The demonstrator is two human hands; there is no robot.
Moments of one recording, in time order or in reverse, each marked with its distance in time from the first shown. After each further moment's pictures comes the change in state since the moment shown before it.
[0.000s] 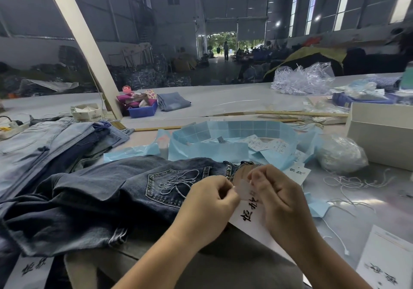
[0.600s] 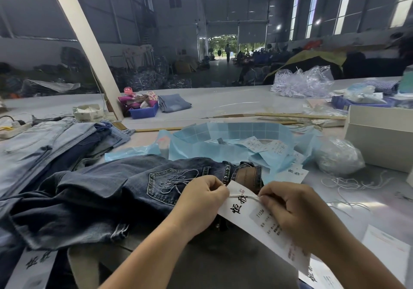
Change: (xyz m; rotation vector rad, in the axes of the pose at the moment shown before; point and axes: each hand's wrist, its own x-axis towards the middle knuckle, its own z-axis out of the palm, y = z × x) left_hand 0.007 -0.009 -0.002 -0.125 -0.015 -0.237; right_hand -0.003 0.004 -0.048 -0.571 -0.263 -0.139
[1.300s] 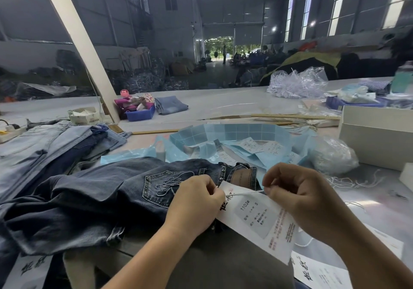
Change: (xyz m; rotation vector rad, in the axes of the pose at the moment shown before) left_hand -0.001 0.002 0.004 0.317 0.167 0.085; right_hand 0.006 -0.017 -0.029 0.392 -0.077 0.206
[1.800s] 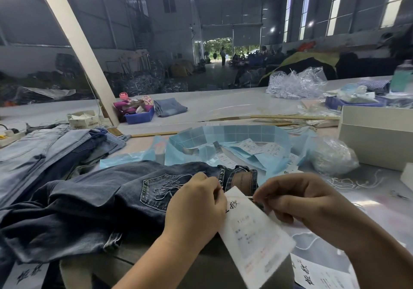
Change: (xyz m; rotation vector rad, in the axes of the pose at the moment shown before) left_hand -0.009 0.007 0.001 0.218 0.182 0.306; right_hand 0.002 -0.006 -0.011 0.579 -0.300 -0.004
